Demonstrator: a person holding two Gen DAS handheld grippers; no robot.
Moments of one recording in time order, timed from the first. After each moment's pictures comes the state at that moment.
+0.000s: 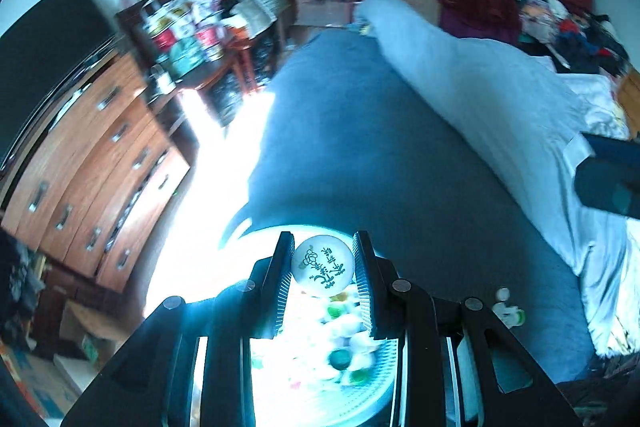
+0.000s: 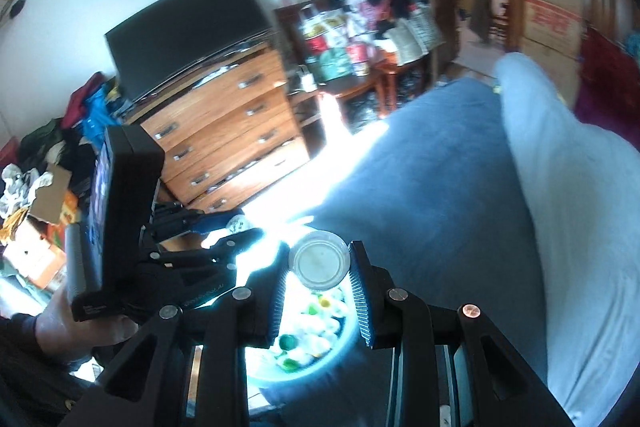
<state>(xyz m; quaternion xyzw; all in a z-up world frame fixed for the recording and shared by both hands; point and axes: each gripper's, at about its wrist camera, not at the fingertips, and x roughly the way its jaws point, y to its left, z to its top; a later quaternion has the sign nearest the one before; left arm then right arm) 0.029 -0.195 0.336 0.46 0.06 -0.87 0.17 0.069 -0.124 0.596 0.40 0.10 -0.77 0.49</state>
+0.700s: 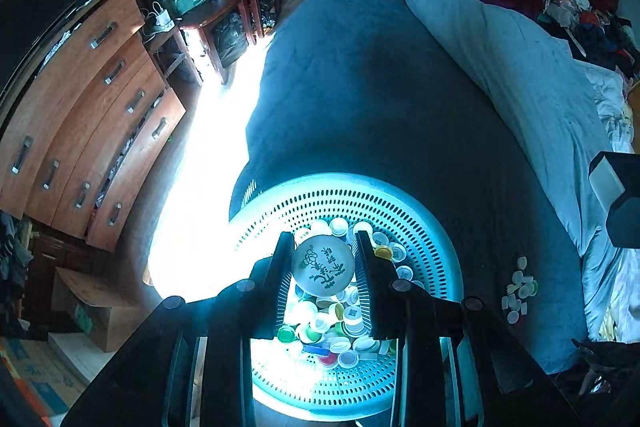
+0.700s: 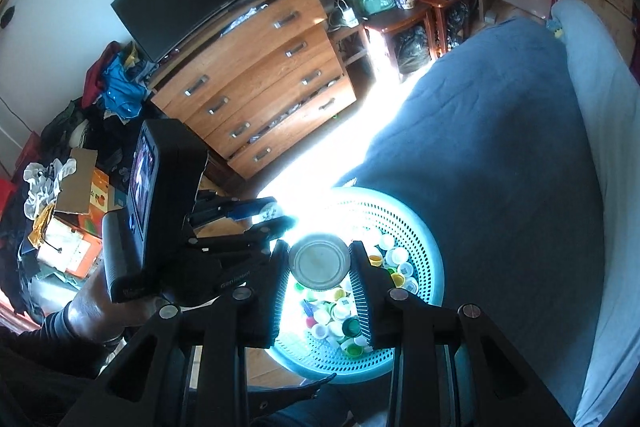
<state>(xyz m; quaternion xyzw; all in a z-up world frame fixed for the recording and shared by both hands) 0.036 -0.280 0.279 0.54 0.11 -0.82 0.14 0.063 -0.204 0.551 0.51 0.11 -0.68 0.51</state>
